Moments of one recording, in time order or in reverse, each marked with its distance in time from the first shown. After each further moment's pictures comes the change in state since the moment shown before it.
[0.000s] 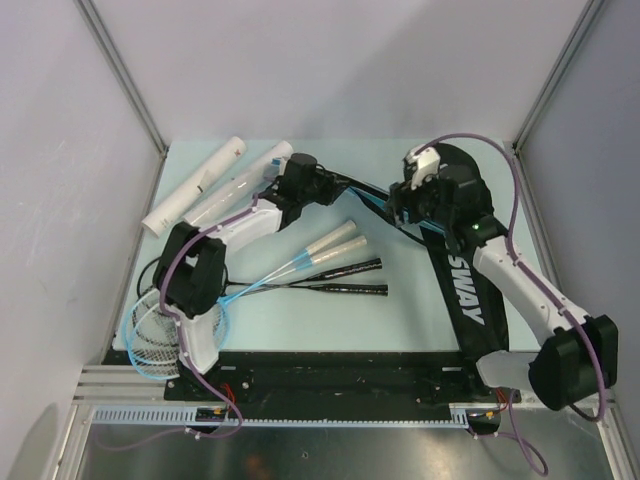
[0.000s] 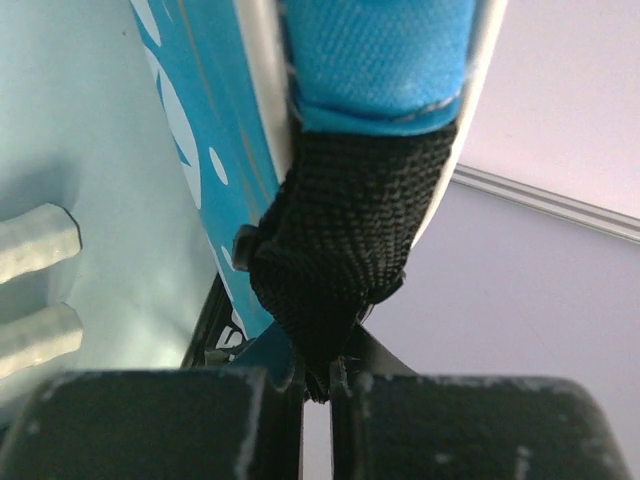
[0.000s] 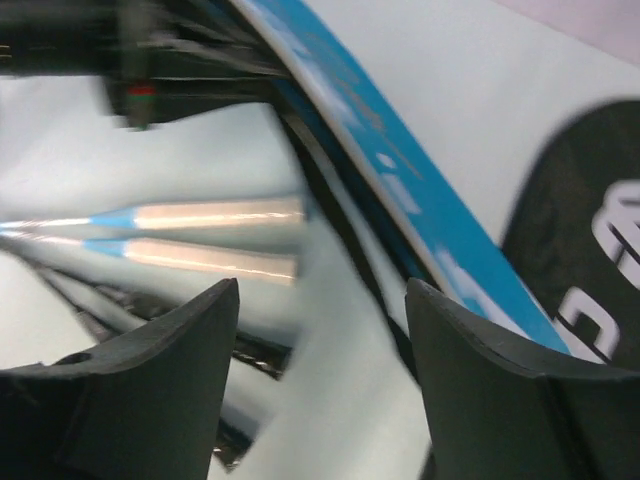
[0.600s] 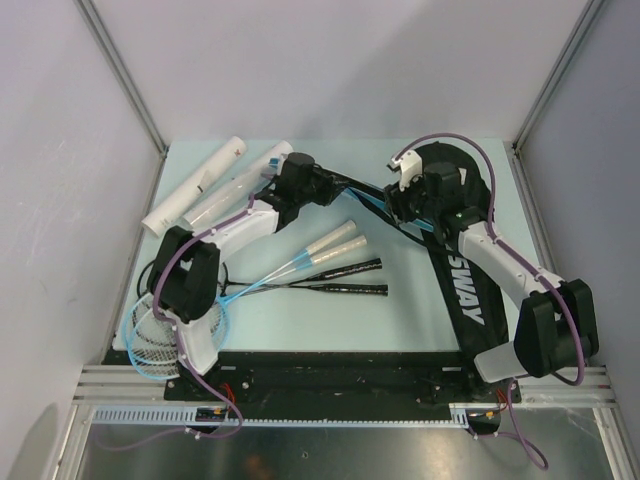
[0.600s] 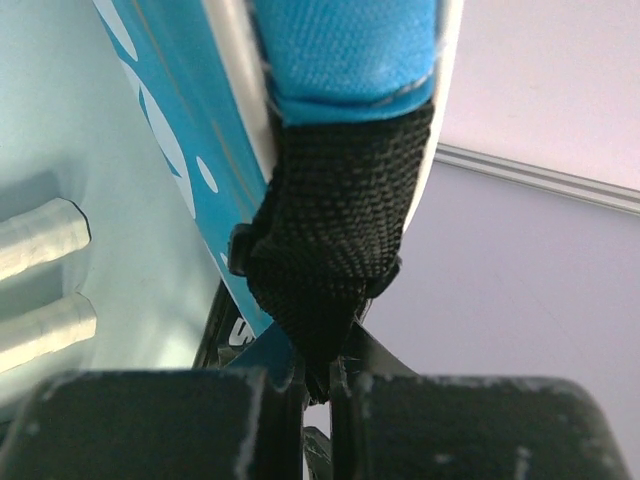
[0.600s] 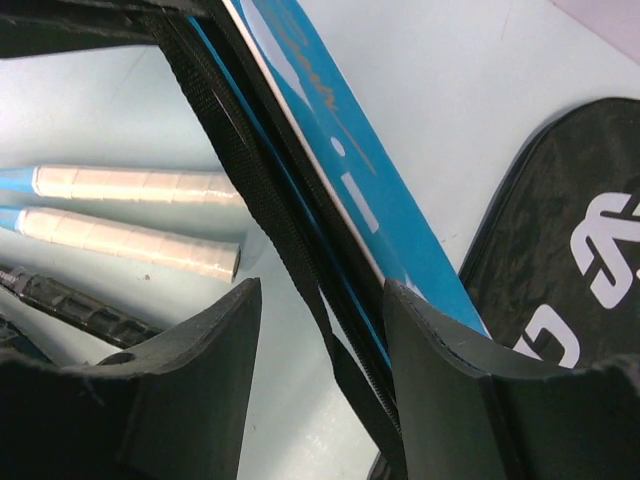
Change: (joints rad) left arm -0.002 -0.053 -0.030 -0.017 0.005 0.064; right arm -0.059 0.194 0.029 0.030 0.008 -0.173
